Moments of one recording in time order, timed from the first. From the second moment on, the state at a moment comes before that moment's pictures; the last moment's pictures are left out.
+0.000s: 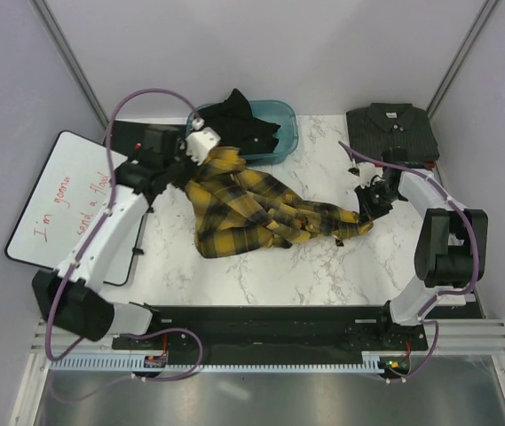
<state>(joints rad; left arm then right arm) -0.40 1.44 1.43 -0.68 0.03 0.52 -0.04 1.70 1.19 -0.85 -0.33 -0.44</state>
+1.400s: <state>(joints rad) -0.58 0.73 0.79 -1.06 0.44 0.75 0.36 1.98 1.60 -0.99 -0.42 -0.53</state>
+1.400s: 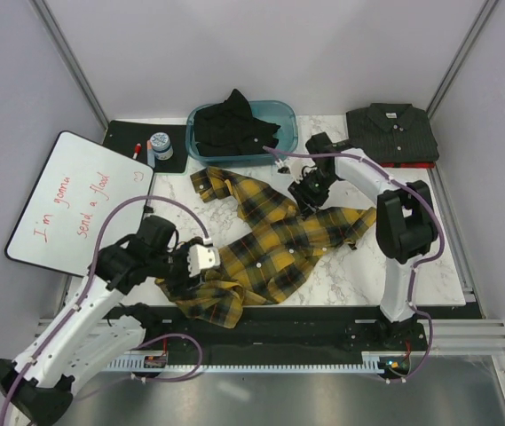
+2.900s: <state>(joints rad) -0.08 1.12 1.23 -1.23 0.69 1.03 -0.07 1.46 1.43 -1.26 -0.57 -0.89</state>
